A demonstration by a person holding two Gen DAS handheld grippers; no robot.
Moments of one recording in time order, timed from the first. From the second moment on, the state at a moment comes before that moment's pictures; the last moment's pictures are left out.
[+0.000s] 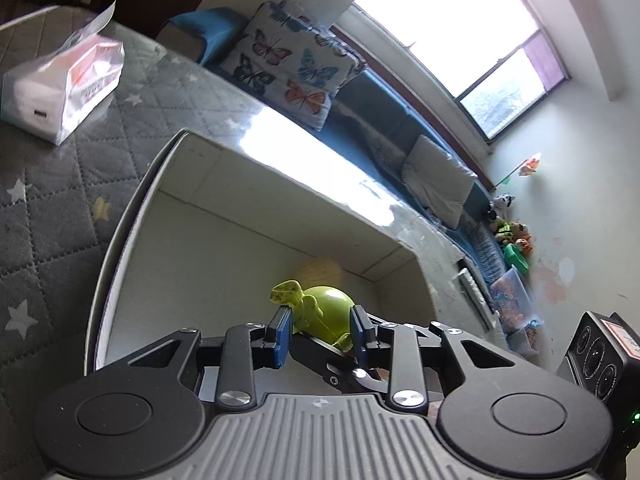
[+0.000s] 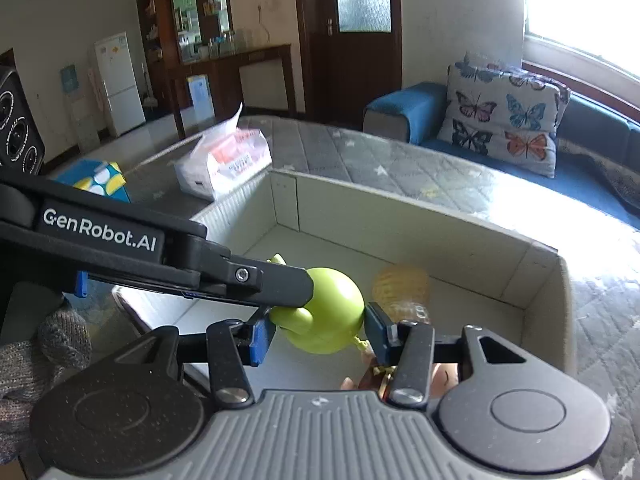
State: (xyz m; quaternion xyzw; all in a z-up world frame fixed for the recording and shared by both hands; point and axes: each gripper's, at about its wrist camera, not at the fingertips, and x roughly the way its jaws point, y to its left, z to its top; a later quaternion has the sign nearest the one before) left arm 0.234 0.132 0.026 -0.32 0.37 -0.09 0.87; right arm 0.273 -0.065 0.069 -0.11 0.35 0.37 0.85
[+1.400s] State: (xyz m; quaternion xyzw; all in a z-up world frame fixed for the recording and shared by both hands) left arm 0.197 0.119 0.049 -0.28 0.36 -0.07 0.89; right arm 0.242 -0.087 0.100 -0.13 0.31 0.38 0.86
